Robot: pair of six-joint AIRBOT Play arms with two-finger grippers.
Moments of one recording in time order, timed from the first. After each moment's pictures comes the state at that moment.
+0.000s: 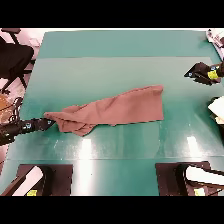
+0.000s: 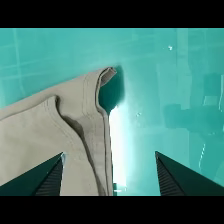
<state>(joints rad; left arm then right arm) 0.66 -0.95 0.42 0.62 -1.08 -0.41 -0.34 -1.35 1.42 -1.12 1.29 1.47</state>
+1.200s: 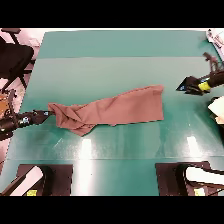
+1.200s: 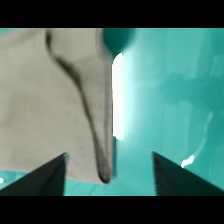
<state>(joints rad) 0.66 -0.98 0.49 0.42 -1.24 -0.26 -0.30 -1.36 1.27 -1.08 1.36 1.31</state>
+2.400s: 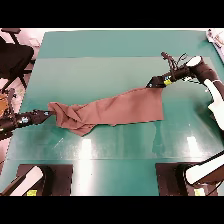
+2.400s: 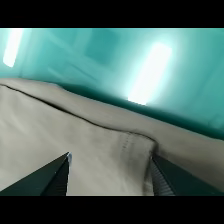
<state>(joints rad) 0.66 -0.98 0.50 0.42 -1.28 -0.29 -0.07 -1.76 1.52 -0.89 1.23 1.01</state>
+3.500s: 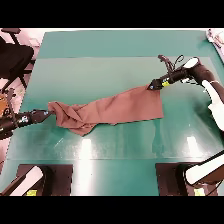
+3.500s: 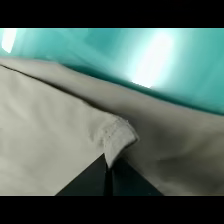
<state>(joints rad) 0.66 -0.98 0.50 0.40 -1.27 -0.35 -0.05 -1.76 1.52 -0.87 1.25 0.97</state>
